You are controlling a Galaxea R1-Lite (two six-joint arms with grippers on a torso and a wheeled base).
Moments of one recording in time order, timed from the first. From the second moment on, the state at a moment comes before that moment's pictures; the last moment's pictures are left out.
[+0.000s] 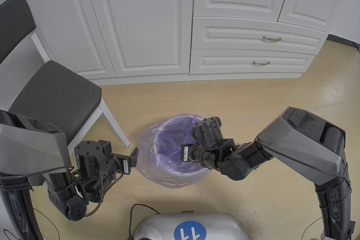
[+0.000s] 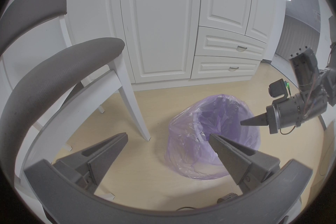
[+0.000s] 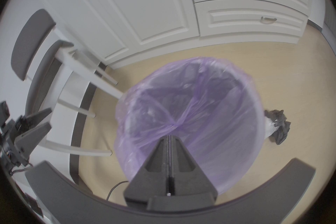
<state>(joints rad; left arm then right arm) -0.46 2.16 -0.33 -1.53 0.33 -0.06 0.69 2.43 -1.33 -0.55 -0.20 0.42</state>
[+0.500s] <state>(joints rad) -0.48 2.04 -0.27 -1.53 0.33 -0.06 0.67 2.48 -1.34 -0.53 -0.19 0.42</state>
